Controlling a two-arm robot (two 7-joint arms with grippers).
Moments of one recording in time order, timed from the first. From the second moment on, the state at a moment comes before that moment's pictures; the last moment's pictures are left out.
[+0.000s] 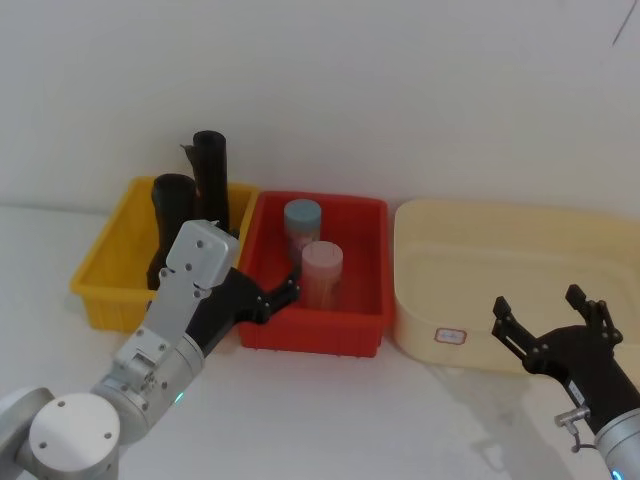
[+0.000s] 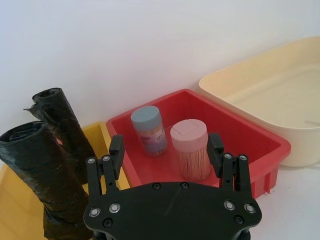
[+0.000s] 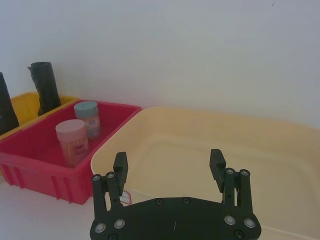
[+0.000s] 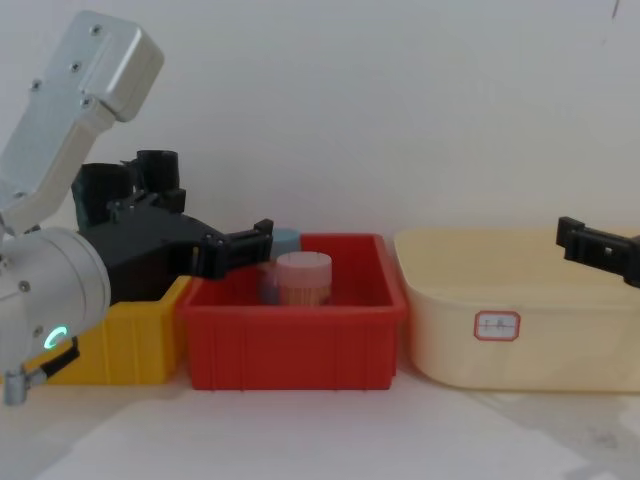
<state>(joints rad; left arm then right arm) -0.24 0.38 0.45 -1.63 -0.20 0.01 -0.01 -0.01 0.34 -0.23 -1.77 0.29 0.03 0.07</state>
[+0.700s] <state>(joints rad) -0.24 0.38 0.45 -1.63 -0.20 0.01 -0.01 -0.01 0.34 -0.23 -1.77 0.29 0.03 0.07</state>
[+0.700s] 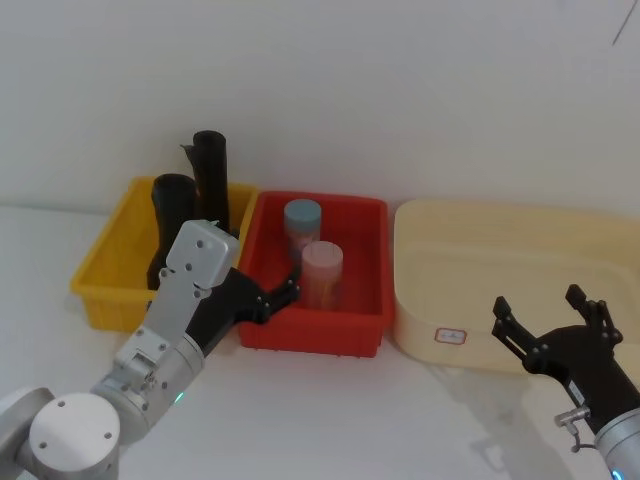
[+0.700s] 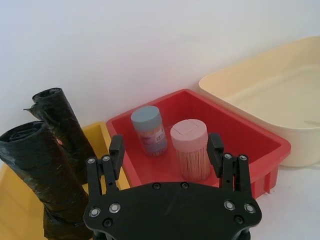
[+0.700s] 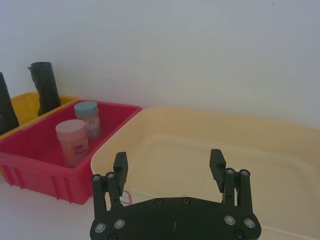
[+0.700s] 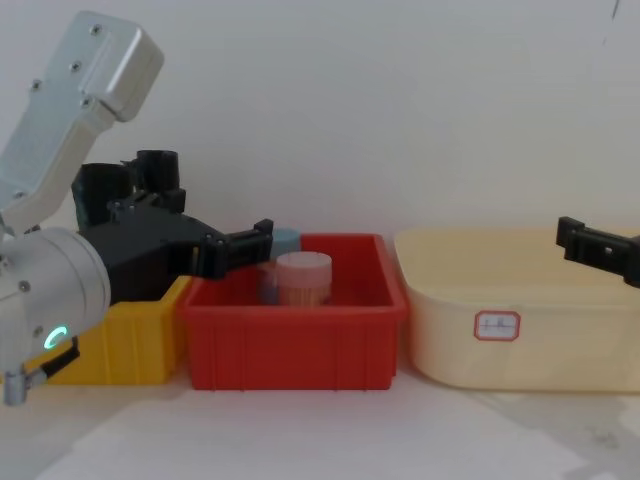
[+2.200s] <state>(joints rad) -0.24 0.38 0.45 -1.63 -0.20 0.01 -0.01 0.26 0.33 -0.27 -1.60 0.38 0.15 0.27</state>
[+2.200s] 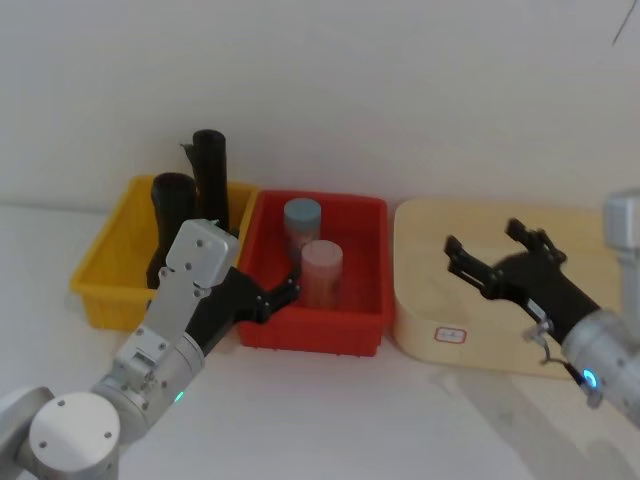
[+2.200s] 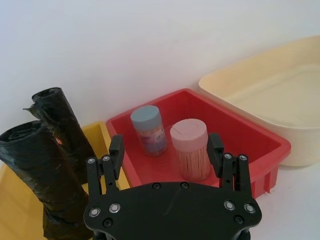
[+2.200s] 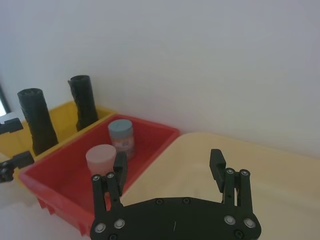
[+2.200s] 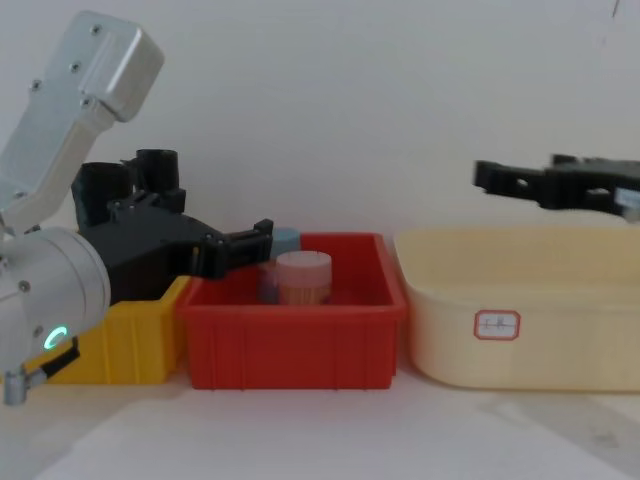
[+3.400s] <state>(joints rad) -0.24 0.38 0.45 -1.63 -0.20 0.01 -0.01 0.89 0.10 -0.58 -0.98 0.35 0.46 0.51</state>
